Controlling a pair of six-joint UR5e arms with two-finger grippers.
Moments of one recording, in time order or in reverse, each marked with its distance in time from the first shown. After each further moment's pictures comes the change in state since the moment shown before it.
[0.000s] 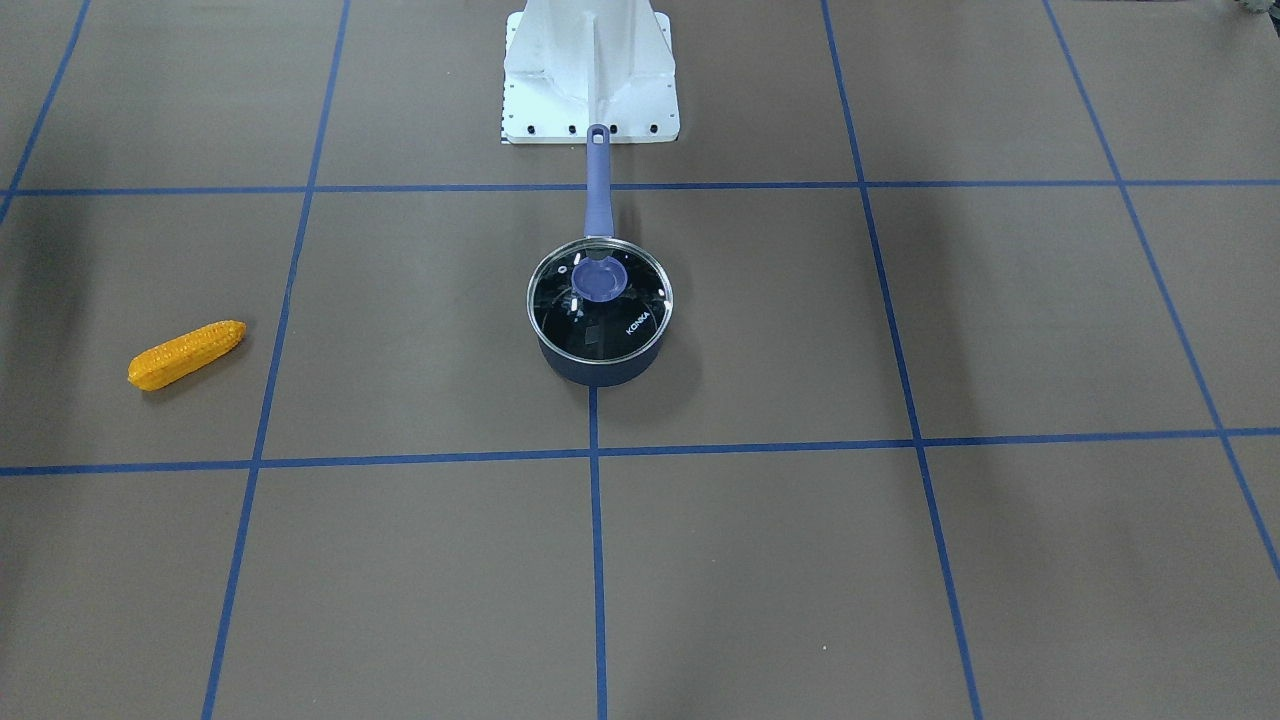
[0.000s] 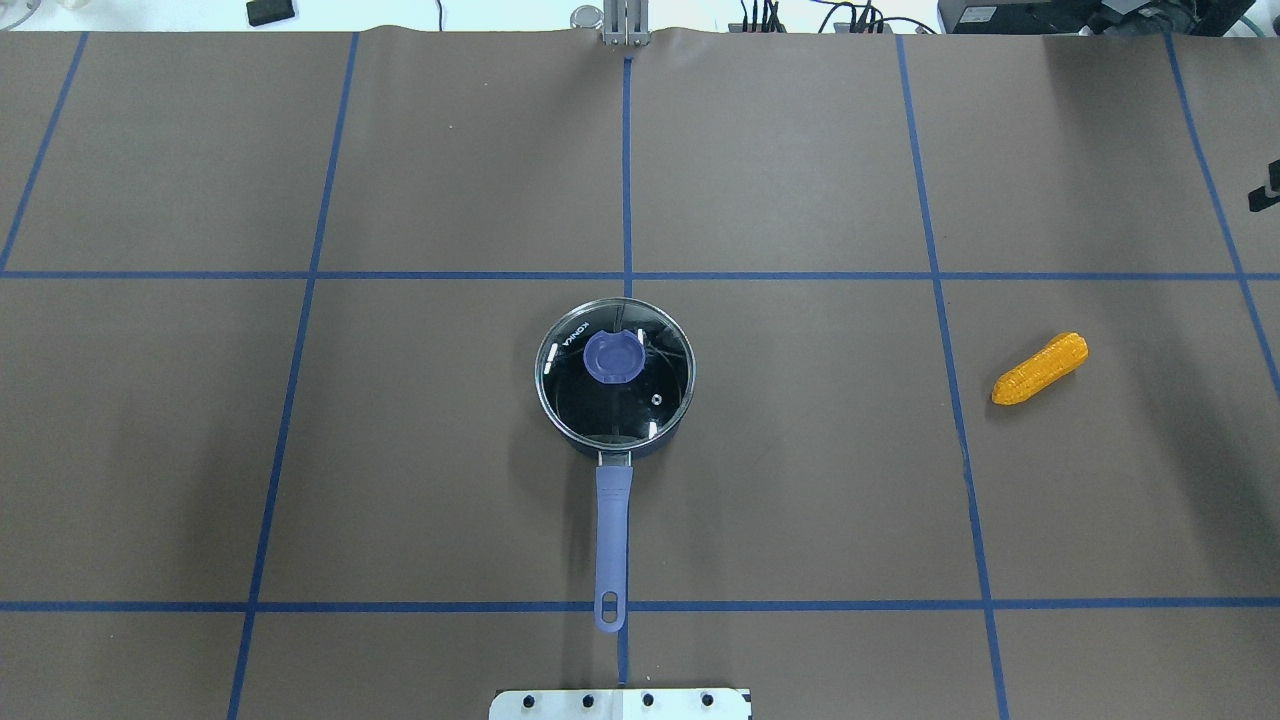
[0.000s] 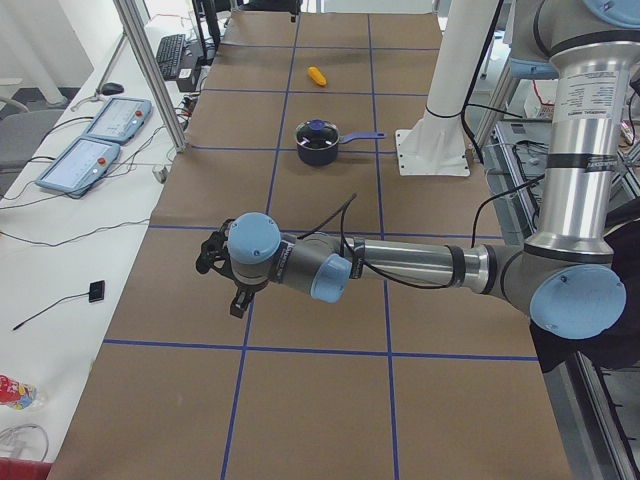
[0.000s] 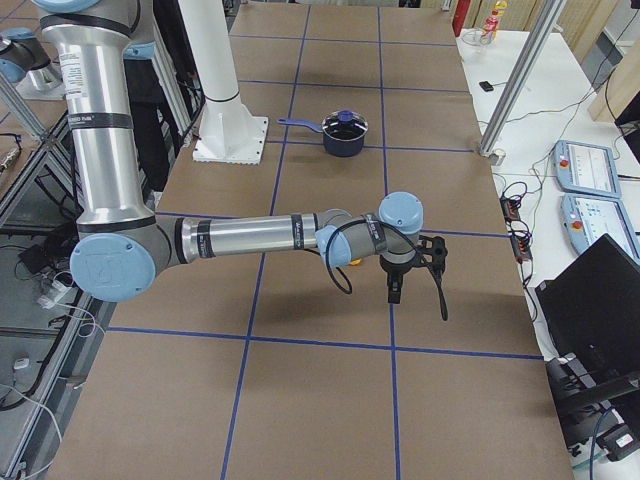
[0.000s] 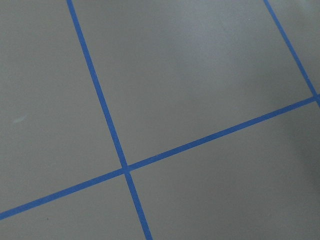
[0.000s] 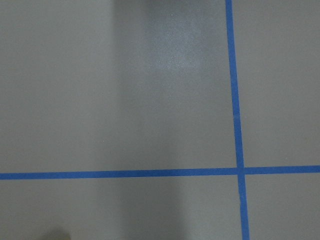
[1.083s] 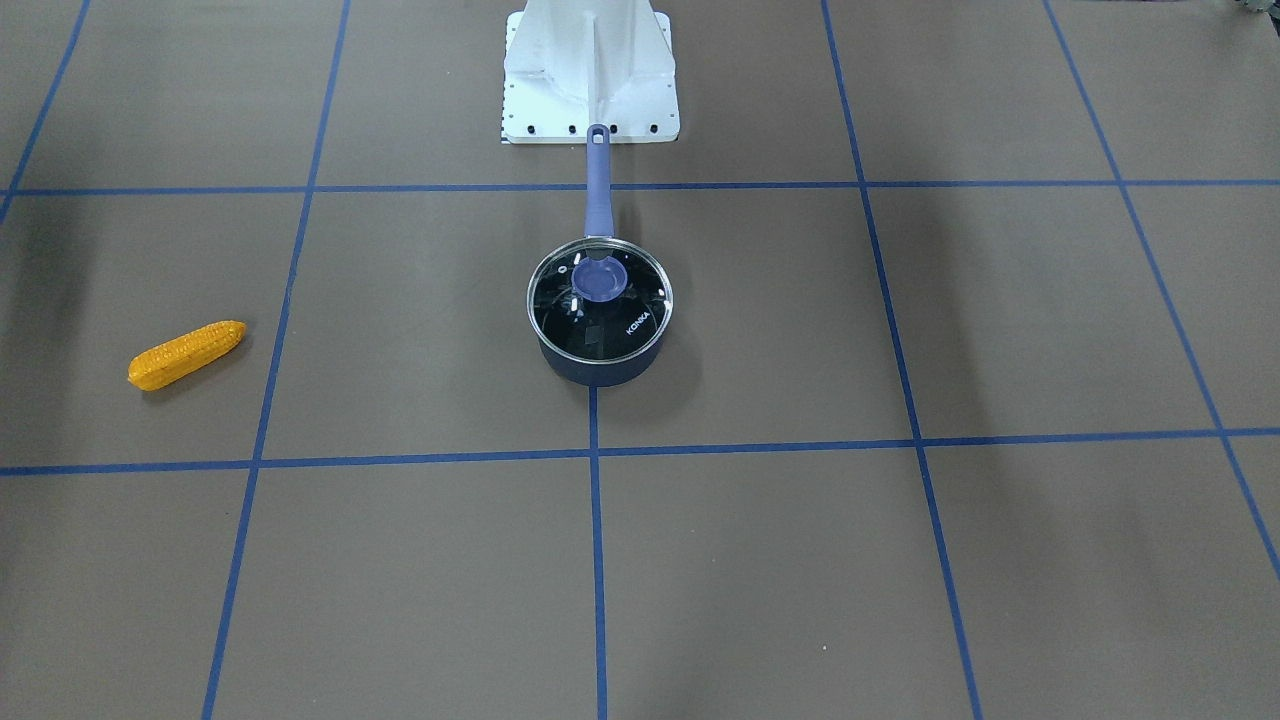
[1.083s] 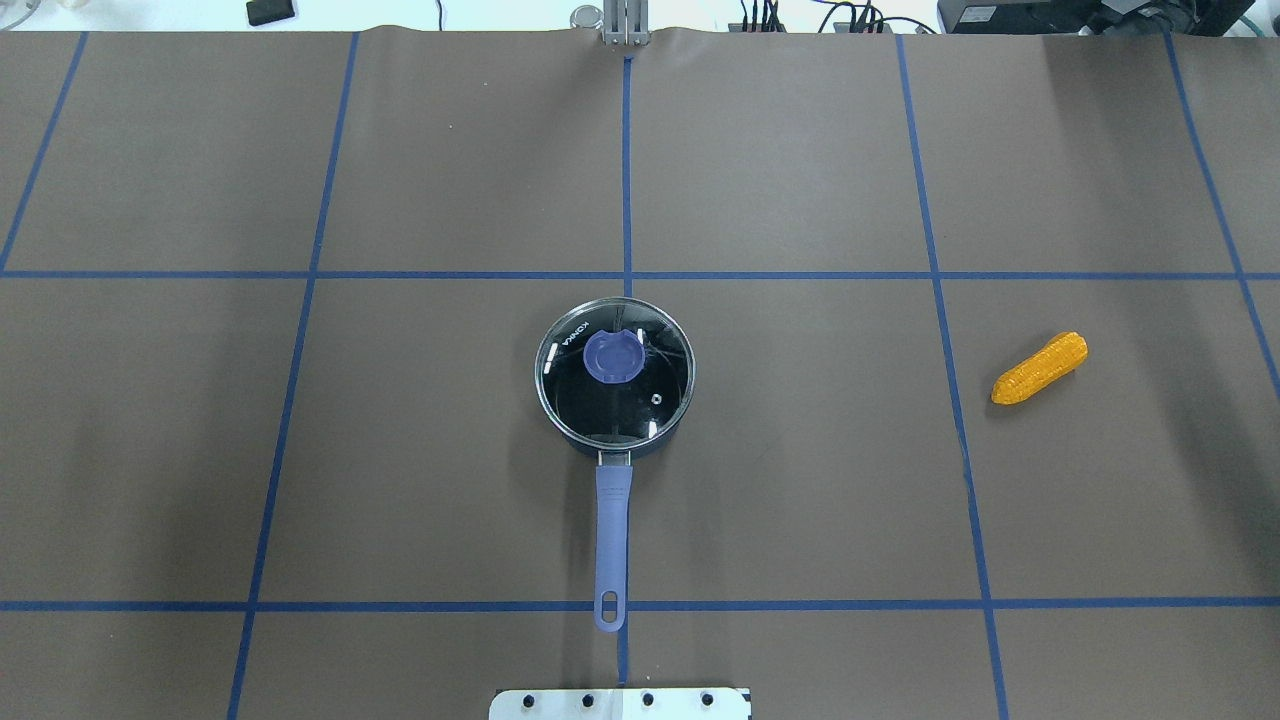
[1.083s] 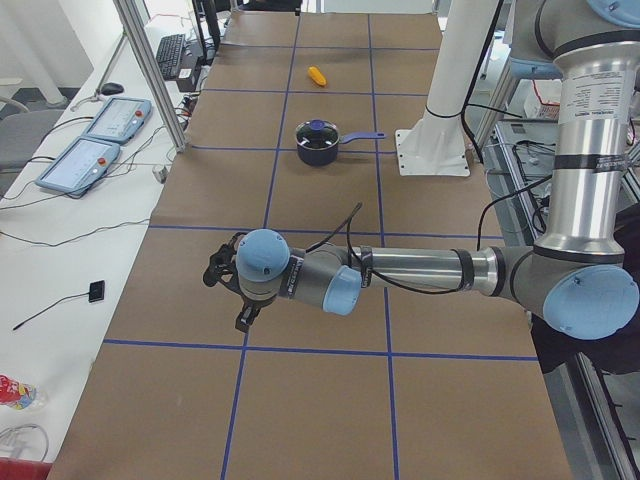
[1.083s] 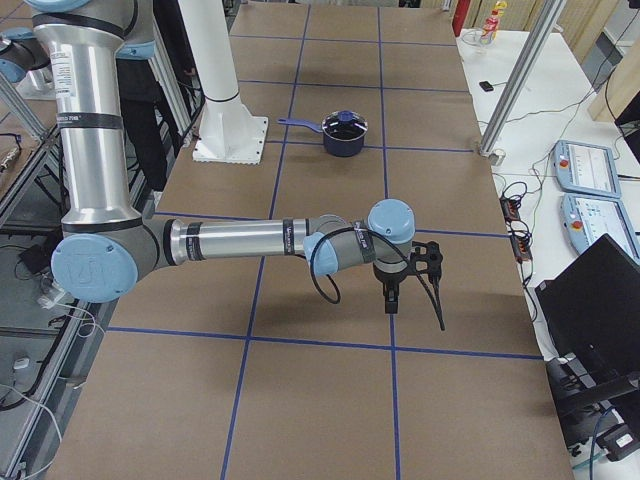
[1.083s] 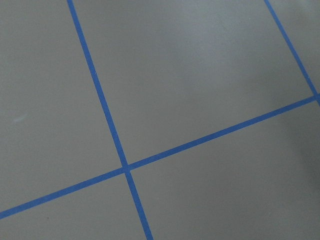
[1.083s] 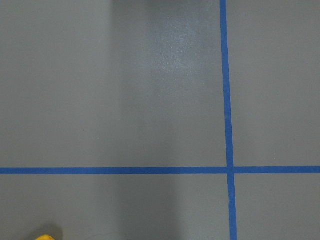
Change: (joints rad) left arm -0.039 0.050 0.020 0.006 0.005 0.156; right arm 0.086 -0.060 0.018 0.005 0.010 -0.196
